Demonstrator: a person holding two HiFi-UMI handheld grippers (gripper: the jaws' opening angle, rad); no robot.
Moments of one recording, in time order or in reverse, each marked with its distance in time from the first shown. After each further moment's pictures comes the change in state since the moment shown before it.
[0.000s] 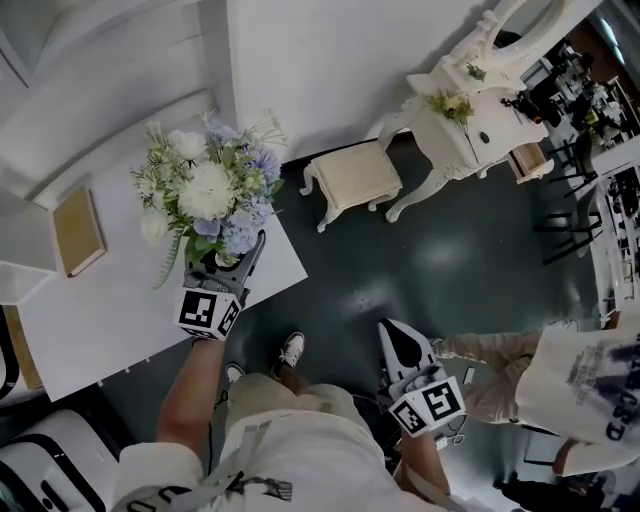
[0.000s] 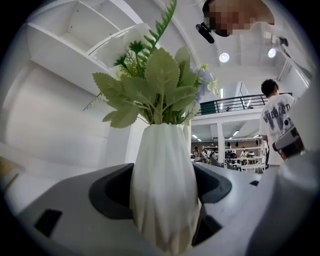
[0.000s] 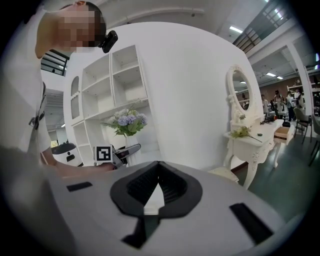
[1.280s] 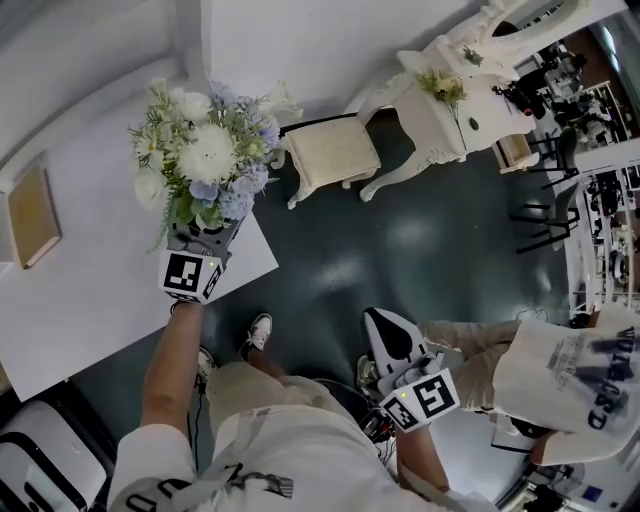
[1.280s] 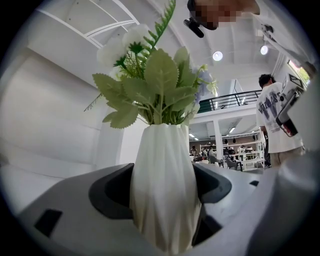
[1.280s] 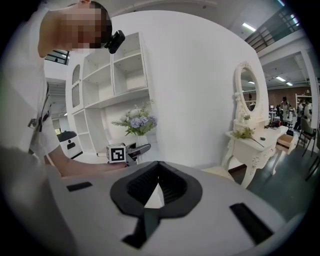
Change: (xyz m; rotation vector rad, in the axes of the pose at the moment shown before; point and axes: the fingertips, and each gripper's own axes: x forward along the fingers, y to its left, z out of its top) left arm 0.055 -0.006 -0.075 0.051 -0.032 -0.035; right arm 0.009 -0.032 -0.020 -0.086 0.102 0.015
